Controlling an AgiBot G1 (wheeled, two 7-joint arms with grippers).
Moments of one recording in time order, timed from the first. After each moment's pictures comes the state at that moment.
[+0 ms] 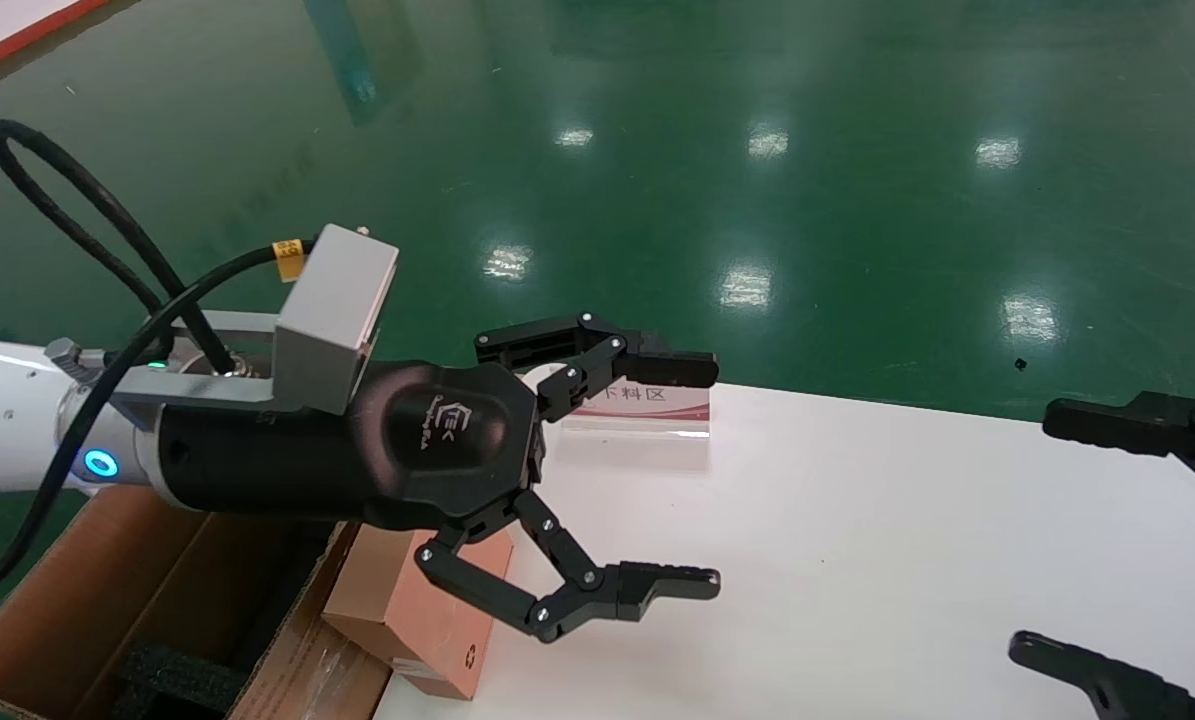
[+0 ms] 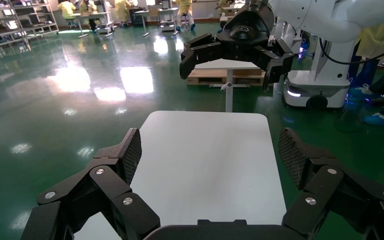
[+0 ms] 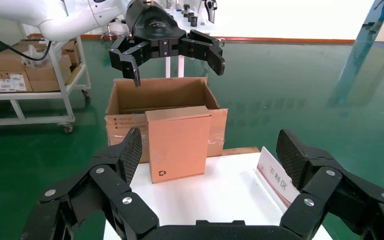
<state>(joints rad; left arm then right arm) -1.07 0.61 0.28 -1.28 0.73 1.50 -0.19 1.08 -0.61 -0.28 1.28 -0.73 -1.49 0.19</state>
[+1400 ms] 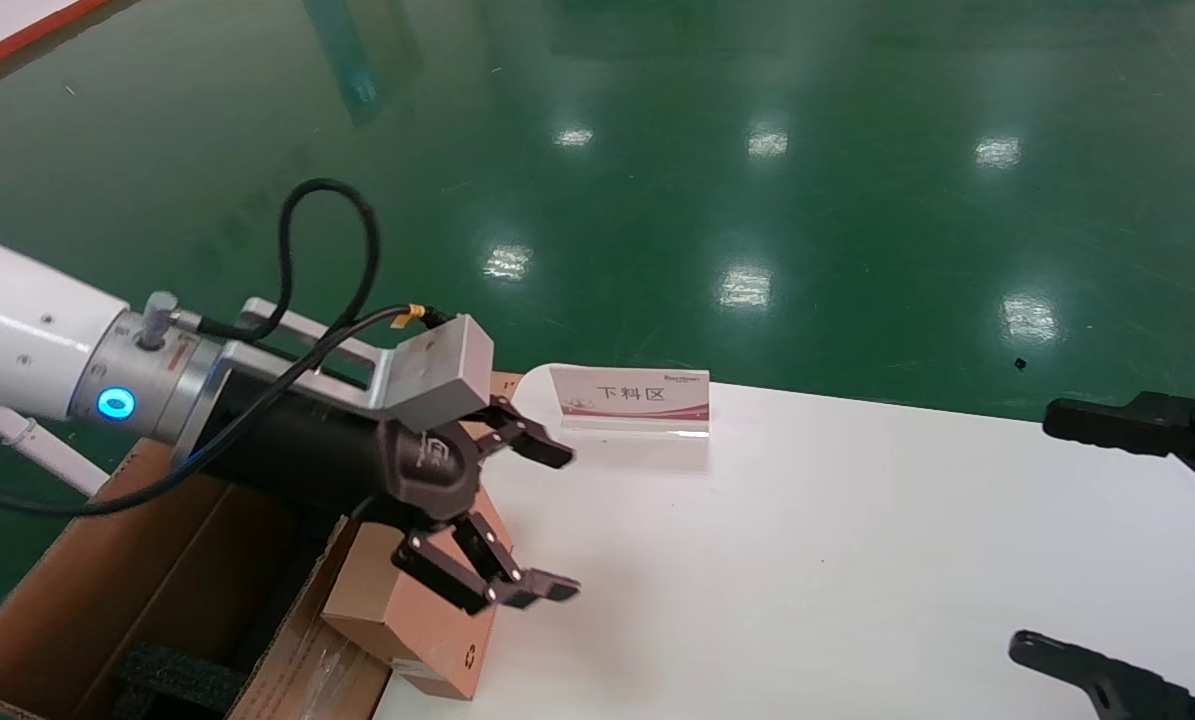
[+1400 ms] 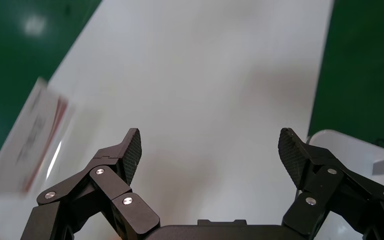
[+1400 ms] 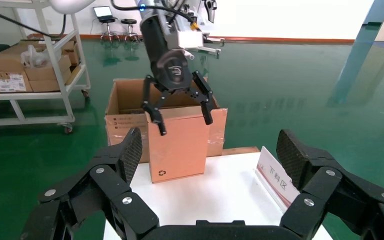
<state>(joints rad) -1.49 0.53 0.63 -1.35 1.21 1.58 -0.63 1.08 -0.61 -0.28 1.28 -0.73 -1.49 0.18</state>
